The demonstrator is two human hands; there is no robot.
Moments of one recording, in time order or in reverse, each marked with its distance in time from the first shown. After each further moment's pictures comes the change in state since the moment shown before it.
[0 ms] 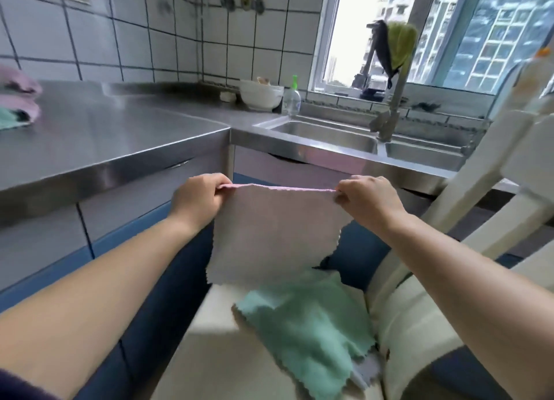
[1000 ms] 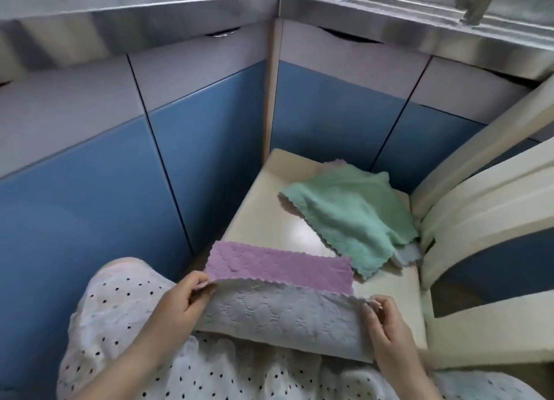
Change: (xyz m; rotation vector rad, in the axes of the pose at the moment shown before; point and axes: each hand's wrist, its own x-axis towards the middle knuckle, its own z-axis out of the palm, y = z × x) left_hand -0.355 -0.074 -0.024 -0.429 -0.448 -0.528; right_hand -0.347 -0.157 0.083 1.052 -0.350 0.664
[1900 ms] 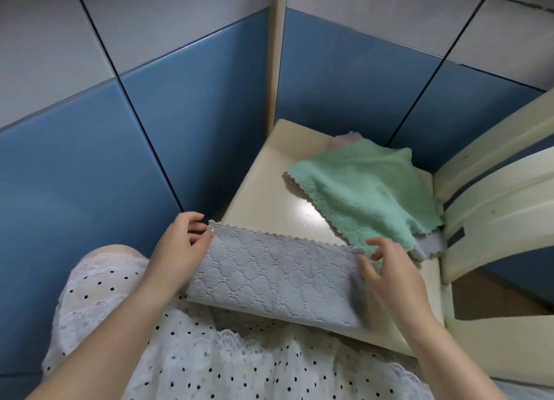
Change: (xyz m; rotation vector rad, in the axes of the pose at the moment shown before) left_hand 0.090 0.002 0.004 0.156 0.165 -0.269; right_hand 0.084 -0.020 0.009 -0.528 -0.029 0.011
